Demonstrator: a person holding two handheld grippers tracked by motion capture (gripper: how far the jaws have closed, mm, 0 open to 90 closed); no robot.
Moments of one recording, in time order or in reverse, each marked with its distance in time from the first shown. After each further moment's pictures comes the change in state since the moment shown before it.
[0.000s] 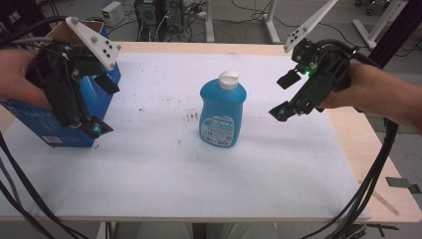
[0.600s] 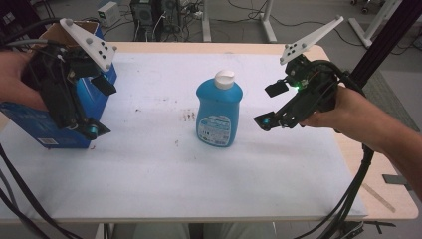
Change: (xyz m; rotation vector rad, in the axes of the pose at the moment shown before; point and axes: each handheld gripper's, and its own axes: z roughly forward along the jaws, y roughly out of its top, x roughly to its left) left arm 0.002 0.000 0.003 -0.009 -0.002 0.000; right arm 0.014 -0.020 0.021 -0.185 -0.011 0.044
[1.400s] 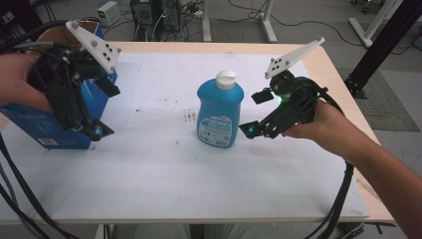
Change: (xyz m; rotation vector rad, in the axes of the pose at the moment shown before) left arm 0.003 0.001 0.005 0.000 -0.008 0.009; right arm 0.002 -0.006 0.036 -0.054 0.004 -0.008
